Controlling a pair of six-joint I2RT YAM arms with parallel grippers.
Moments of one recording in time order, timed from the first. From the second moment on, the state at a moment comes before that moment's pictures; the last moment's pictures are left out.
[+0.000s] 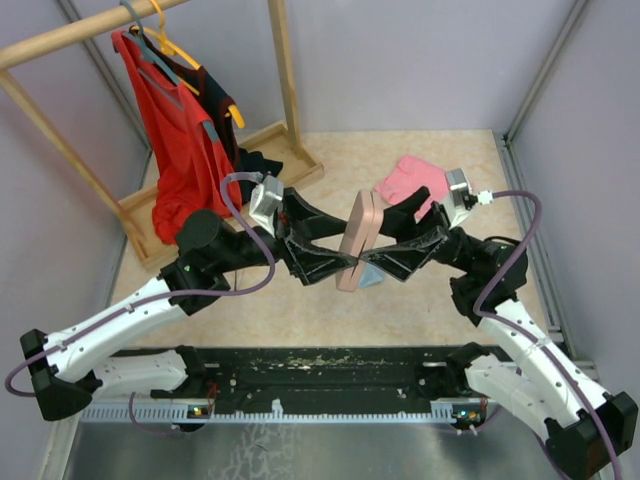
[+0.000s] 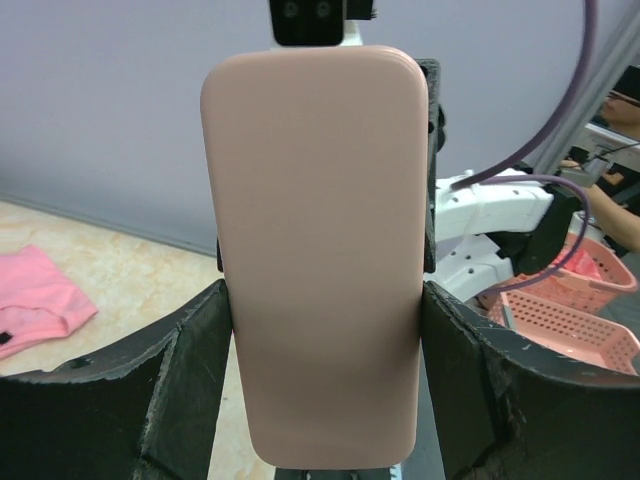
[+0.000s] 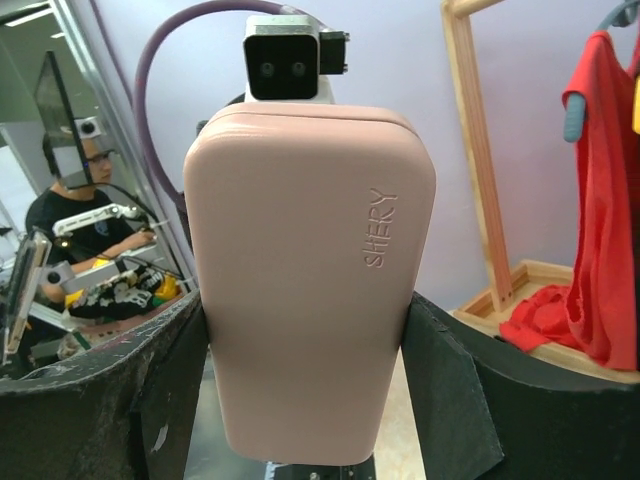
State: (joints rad) left arm -0.99 1.06 1.05 0.33 0.44 -0.41; right arm 0.50 0.79 0.69 0.87 -0.81 0.91
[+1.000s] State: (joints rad) left arm -0.99 1.19 1.11 0.02 -0.17 -0.07; right arm 0.50 0.68 0.79 -0.08 -0.23 0.40
